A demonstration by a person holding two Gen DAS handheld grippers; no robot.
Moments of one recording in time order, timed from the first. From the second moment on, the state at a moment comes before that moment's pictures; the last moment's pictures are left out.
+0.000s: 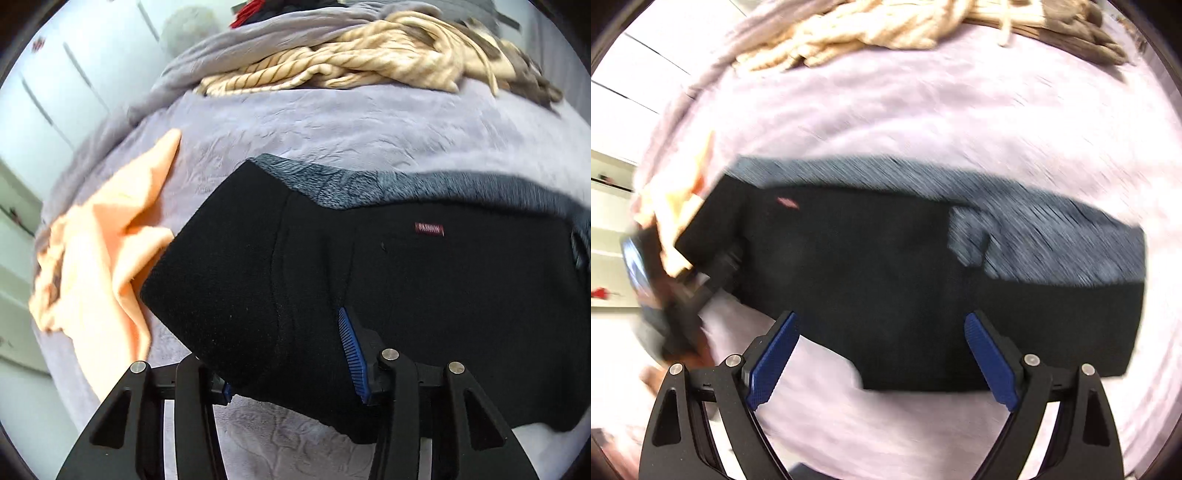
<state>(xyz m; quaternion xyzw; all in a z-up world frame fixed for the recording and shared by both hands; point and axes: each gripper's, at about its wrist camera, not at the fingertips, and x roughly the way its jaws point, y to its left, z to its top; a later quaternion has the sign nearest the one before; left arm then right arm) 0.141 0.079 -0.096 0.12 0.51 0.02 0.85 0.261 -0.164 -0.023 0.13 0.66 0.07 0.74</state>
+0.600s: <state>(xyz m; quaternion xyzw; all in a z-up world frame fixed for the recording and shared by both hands) 0.128 0.052 -0.097 0.24 0.45 0.02 0.86 0.388 0.055 -0.072 0.05 0.77 0.25 0.59</state>
